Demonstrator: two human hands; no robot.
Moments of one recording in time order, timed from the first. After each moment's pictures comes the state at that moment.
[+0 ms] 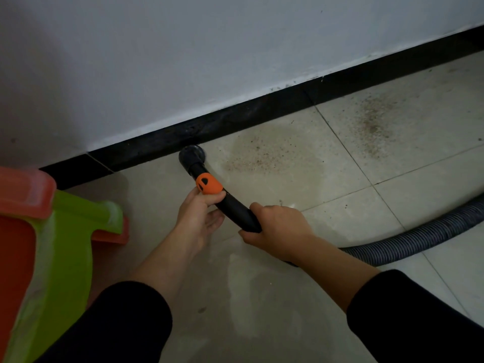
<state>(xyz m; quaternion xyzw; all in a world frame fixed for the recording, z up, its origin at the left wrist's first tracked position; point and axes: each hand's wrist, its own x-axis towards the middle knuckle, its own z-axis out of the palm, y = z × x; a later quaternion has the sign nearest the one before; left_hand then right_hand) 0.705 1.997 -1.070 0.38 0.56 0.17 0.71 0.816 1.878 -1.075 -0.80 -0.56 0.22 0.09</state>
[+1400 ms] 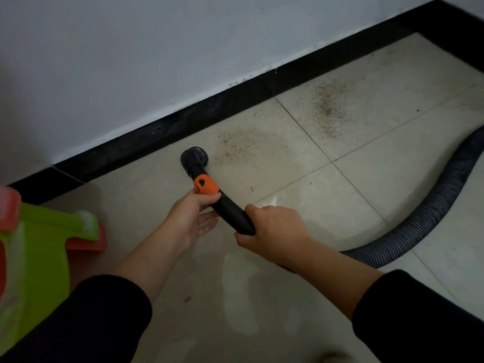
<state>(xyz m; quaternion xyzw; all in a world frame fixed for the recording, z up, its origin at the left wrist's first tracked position) 0.713 1.963 -1.058 0.46 0.53 0.04 0.71 0.803 1.817 -1.057 -0.84 -0.49 0.20 0.08</state>
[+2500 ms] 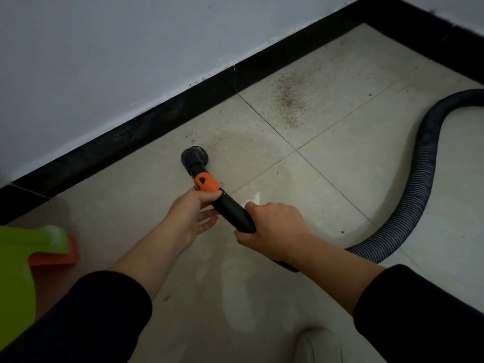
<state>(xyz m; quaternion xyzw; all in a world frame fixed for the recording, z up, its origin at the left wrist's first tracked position) 0.743 1.914 -1.052 0.50 0.49 0.00 0.71 0.814 1.762 -1.049 -0.87 -0.44 0.21 0.07</state>
